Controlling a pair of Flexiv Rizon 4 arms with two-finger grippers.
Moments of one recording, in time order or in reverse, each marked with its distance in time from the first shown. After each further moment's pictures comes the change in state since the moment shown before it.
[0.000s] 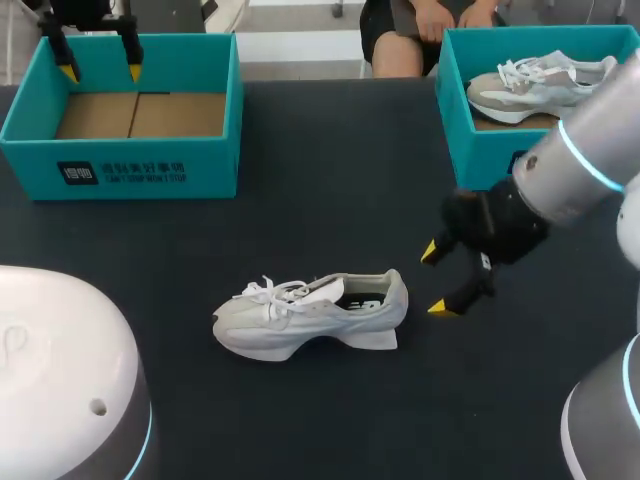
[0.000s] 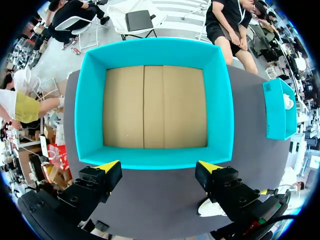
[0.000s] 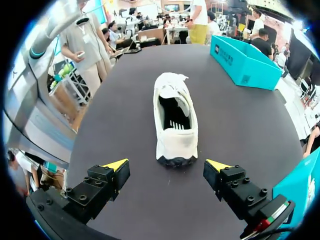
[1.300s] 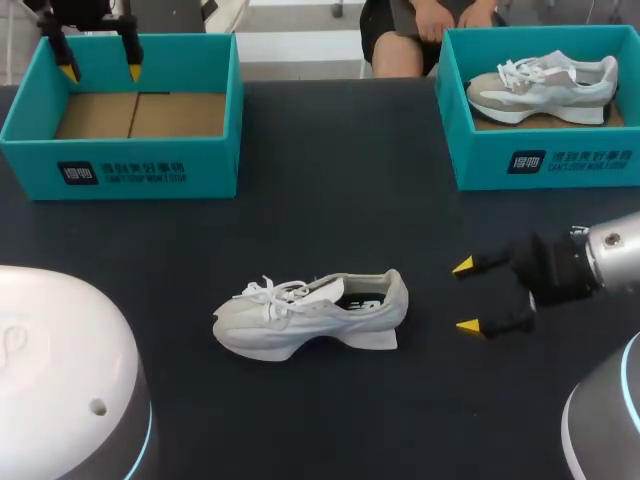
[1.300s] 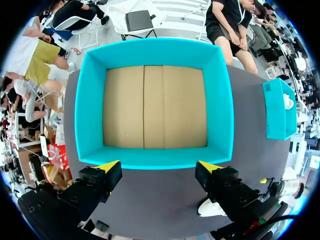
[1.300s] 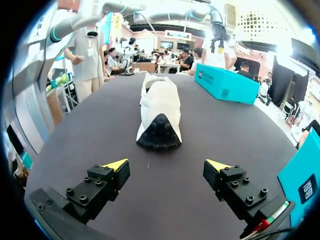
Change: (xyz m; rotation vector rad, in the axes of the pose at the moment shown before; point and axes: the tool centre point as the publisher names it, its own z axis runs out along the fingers) left arm 0.000 0.000 0.000 0.000 0.000 0.000; right arm -0.027 -0.075 0.029 -0.368 -0.117 -0.050
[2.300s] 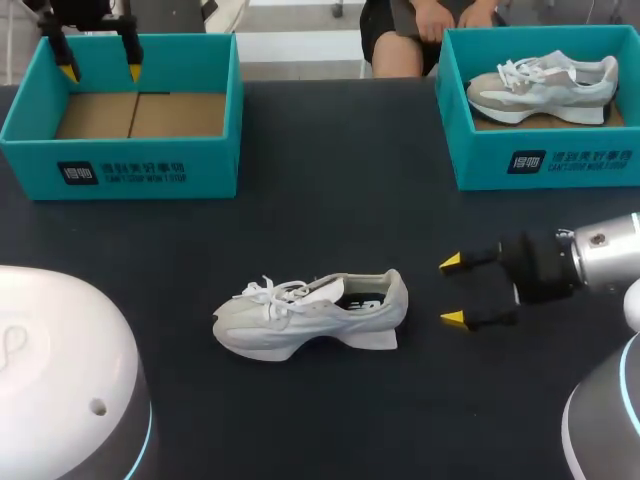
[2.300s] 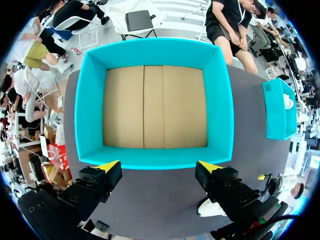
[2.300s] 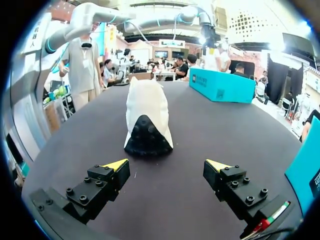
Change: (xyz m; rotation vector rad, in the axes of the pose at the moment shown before) left arm 0.000 0.000 0.000 0.000 0.000 0.000; right arm -0.013 0.003 0.024 -0.089 -0.004 0.073
